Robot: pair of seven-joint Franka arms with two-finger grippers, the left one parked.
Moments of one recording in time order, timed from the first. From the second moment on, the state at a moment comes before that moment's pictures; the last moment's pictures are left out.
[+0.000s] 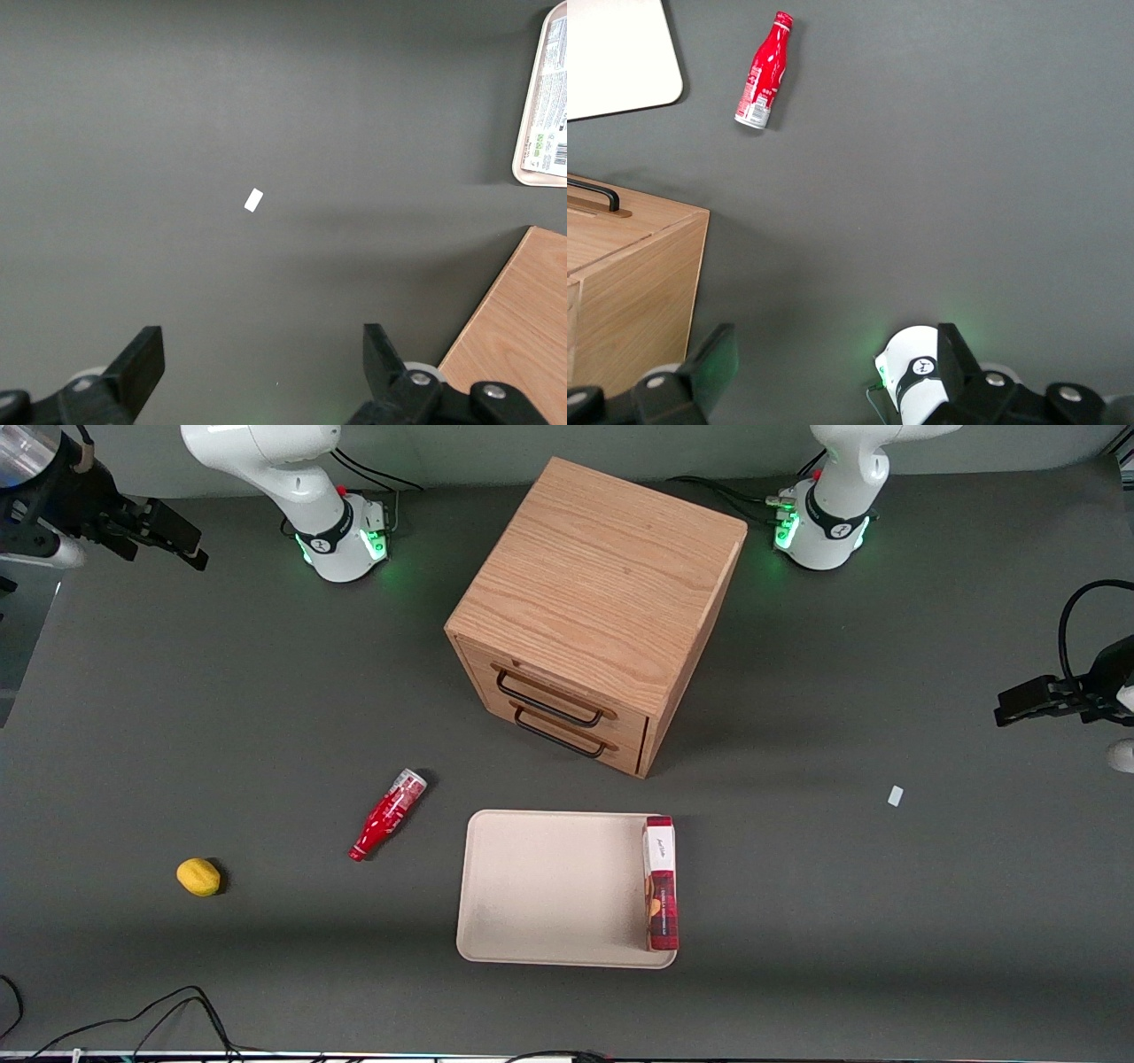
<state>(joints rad) 0.14 -0.30 -0.02 -1.77 0.02 1.35 0.33</state>
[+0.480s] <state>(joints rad) 0.14 -0.22 -0.02 -1.69 0.02 1.30 0.33</state>
